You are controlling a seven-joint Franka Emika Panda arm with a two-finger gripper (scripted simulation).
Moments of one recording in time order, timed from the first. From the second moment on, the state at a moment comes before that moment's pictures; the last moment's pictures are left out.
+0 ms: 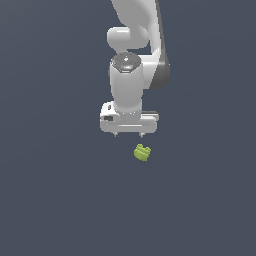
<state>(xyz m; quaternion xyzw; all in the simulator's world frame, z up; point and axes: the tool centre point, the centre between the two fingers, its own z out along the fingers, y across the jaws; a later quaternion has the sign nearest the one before) 0.002 0.003 0.183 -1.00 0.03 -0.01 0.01</state>
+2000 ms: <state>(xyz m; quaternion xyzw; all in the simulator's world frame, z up) 0.006 0.028 0.136 -0.97 -0.23 0.01 0.00</state>
